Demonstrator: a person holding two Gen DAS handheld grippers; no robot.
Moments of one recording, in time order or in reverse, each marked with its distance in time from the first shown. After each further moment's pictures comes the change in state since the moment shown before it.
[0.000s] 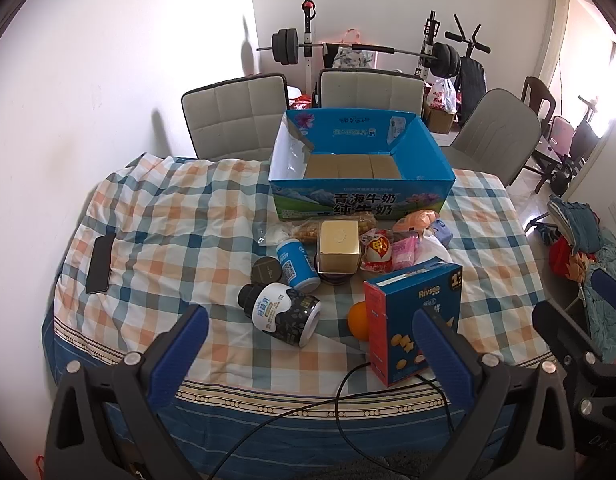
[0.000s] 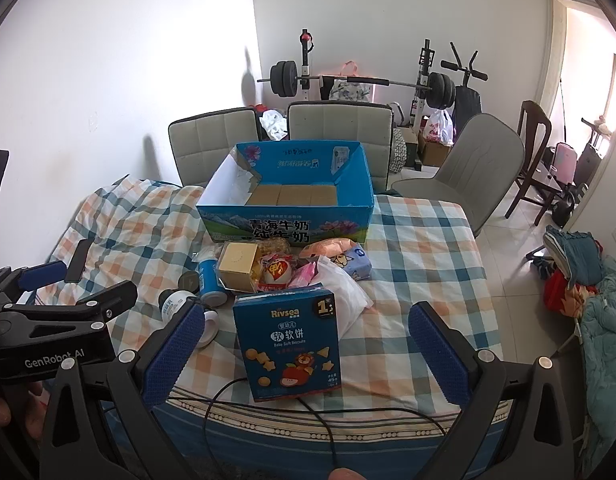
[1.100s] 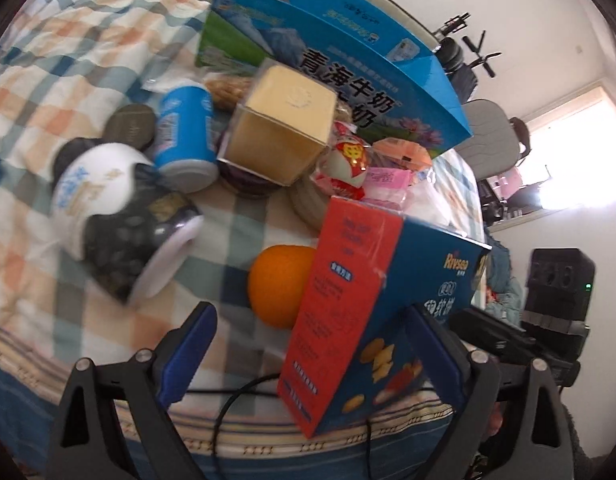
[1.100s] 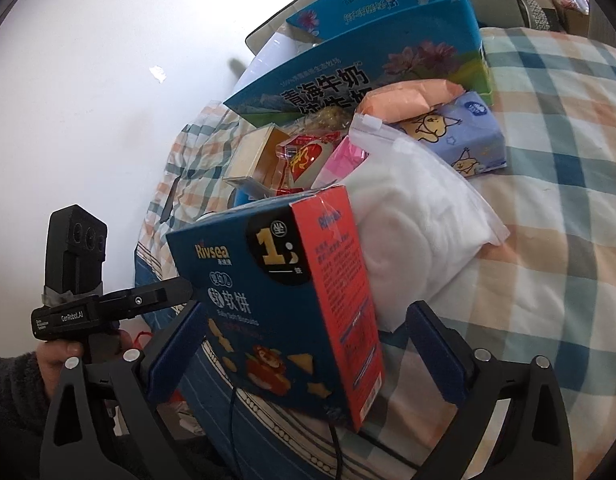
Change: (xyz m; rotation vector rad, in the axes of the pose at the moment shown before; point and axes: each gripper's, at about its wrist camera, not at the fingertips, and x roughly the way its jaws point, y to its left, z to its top) left arm 0.207 -0.014 -0.065 -0.422 0.251 -0.470; right arm 0.255 -0.092 -0.061 0.101 0.397 0.761
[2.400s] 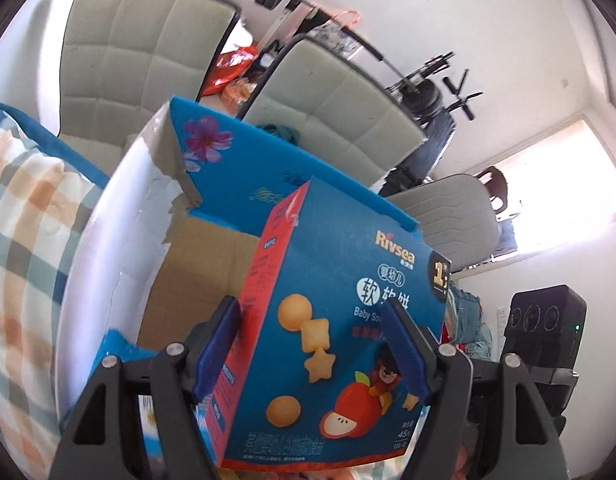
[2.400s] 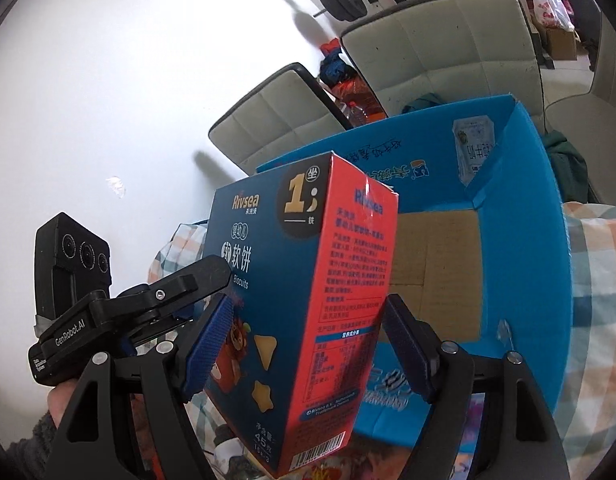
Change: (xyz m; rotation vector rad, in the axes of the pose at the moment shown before) left arm 0.034 -0.042 0.335 -0.041 -0.089 -0.031; right arm 0.031 0.006 0.290 0.137 -0.124 -0.123
